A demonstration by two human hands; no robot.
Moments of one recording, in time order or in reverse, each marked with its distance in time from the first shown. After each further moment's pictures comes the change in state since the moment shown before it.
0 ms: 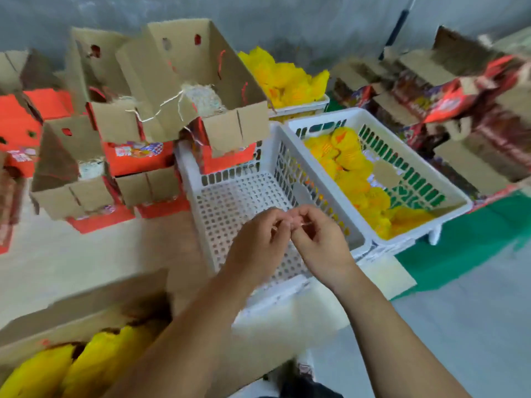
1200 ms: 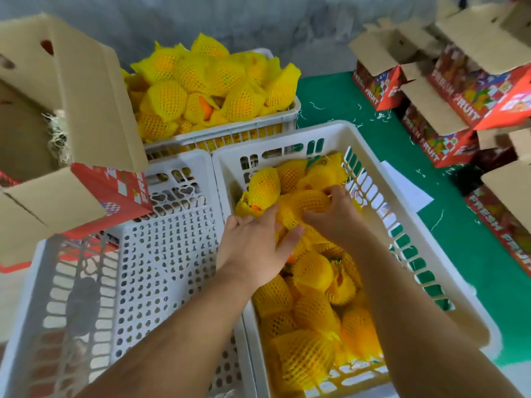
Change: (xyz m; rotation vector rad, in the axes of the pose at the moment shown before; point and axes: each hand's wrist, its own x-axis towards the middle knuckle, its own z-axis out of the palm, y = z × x) left_hand 0.270 0.032 0.194 0.784 -0.132 -0.179; right_hand 0.313 0.232 -0.187 -0.277 -0.157 0.325
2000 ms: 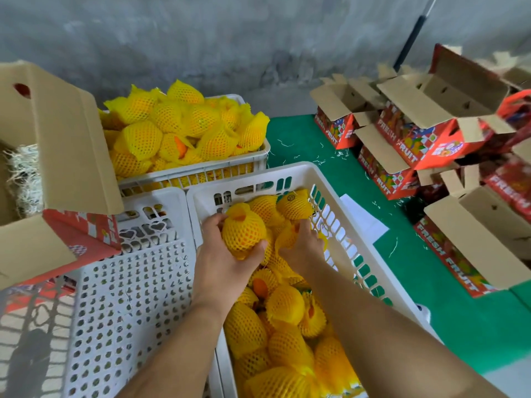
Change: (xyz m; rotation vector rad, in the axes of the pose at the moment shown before) left_hand 0.015 -0.006 0.004 -0.825 0.431 -0.188; right_hand 0.018 0.006 0.018 -0.148 0.053 0.151
